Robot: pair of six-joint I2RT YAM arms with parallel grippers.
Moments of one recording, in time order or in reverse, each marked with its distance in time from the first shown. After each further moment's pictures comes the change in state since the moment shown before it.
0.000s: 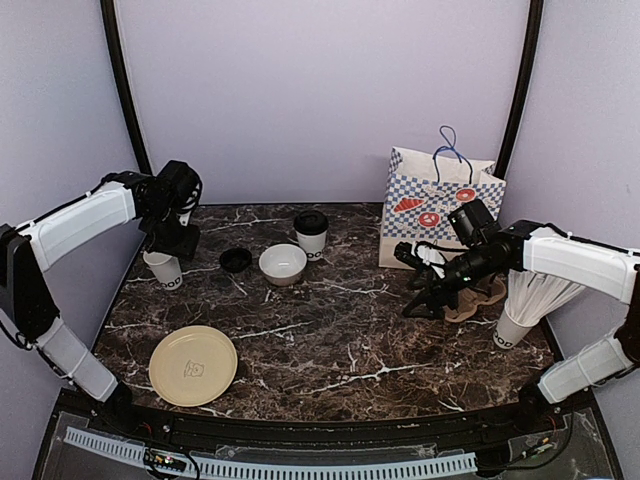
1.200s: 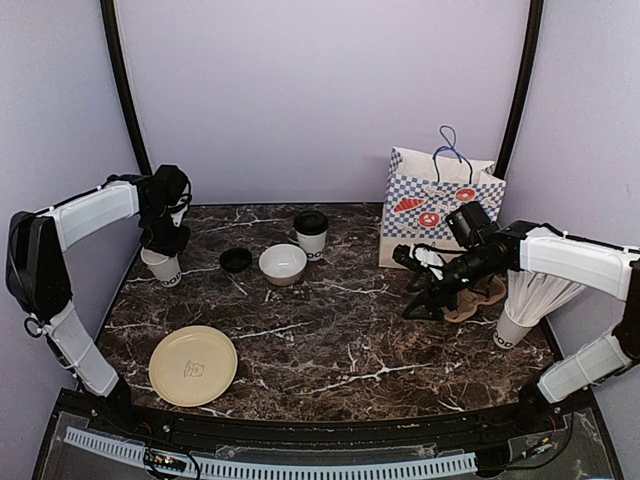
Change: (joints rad) left arm 0.182 0.148 0.004 0.085 0.037 0.143; right arm 0.000 0.022 -0.001 0.000 0.011 -0.004
